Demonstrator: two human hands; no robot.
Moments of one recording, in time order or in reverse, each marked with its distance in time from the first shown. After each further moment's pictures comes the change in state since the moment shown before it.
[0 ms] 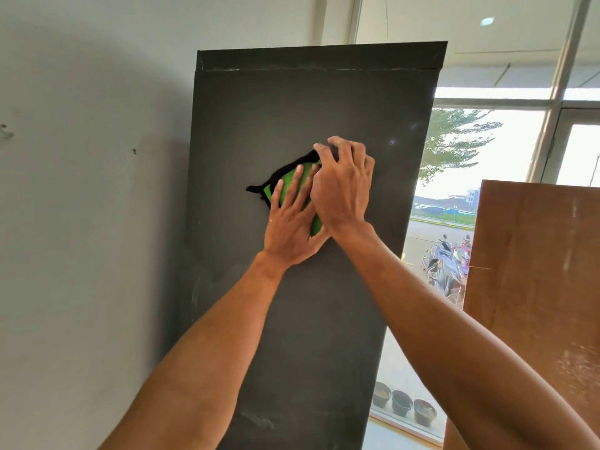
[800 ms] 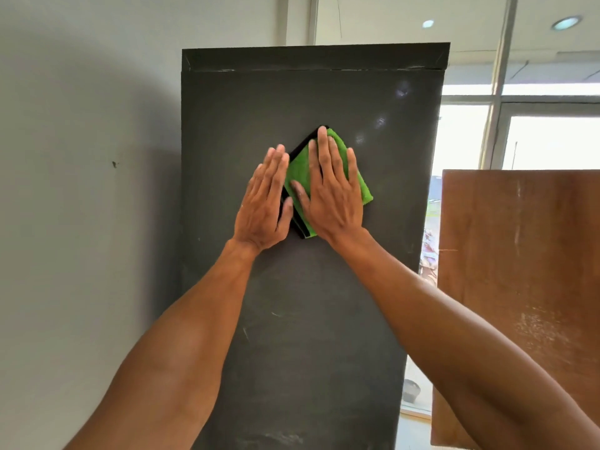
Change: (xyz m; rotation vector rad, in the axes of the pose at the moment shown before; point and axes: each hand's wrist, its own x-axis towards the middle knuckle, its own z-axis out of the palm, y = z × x) left_hand 0.018 -0.094 -0.020 -0.295 0.158 0.138; right_hand -0.016 -0.023 0.041 -0.356 -0.202 -0.111
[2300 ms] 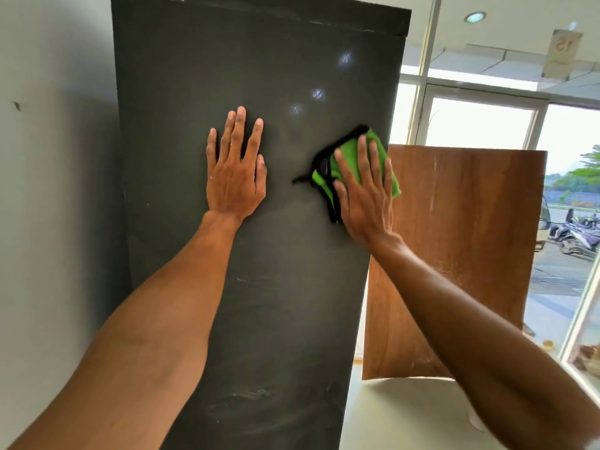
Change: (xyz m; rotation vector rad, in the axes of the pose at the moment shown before) left_hand -0.007 0.011 0.025 0.198 0.012 -0.208; right_hand -0.090 0.093 -0.028 -0.027 -0.032 0.012
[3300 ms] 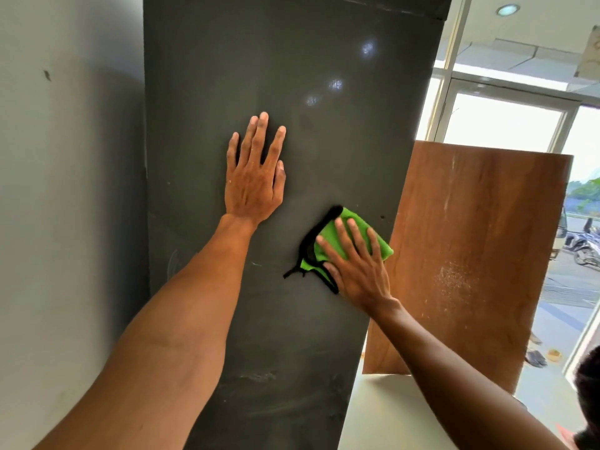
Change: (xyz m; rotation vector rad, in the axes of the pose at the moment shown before) left_hand -0.036 -0.003 0.001 -0.010 0.021 0.006; right_hand -0.135 -0.036 0.023 -0.075 -0.176 -0.286
